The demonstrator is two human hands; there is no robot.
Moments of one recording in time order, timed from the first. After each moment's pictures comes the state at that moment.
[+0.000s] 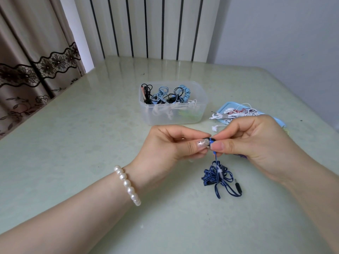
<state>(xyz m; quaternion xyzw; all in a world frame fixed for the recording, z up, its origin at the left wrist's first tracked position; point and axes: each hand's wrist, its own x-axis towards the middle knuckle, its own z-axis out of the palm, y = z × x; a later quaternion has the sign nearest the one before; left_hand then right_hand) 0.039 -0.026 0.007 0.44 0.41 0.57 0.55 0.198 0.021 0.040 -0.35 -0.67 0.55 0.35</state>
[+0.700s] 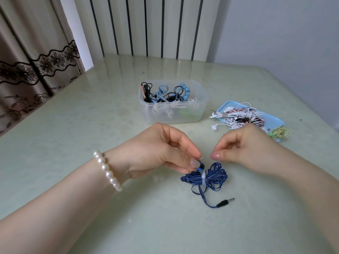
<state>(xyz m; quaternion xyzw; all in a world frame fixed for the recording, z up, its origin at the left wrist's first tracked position) 0.015 -0.029 0.025 0.52 0.49 0.37 0.60 0.206 0.041 0.021 -0.47 -0.80 0.34 0.16</state>
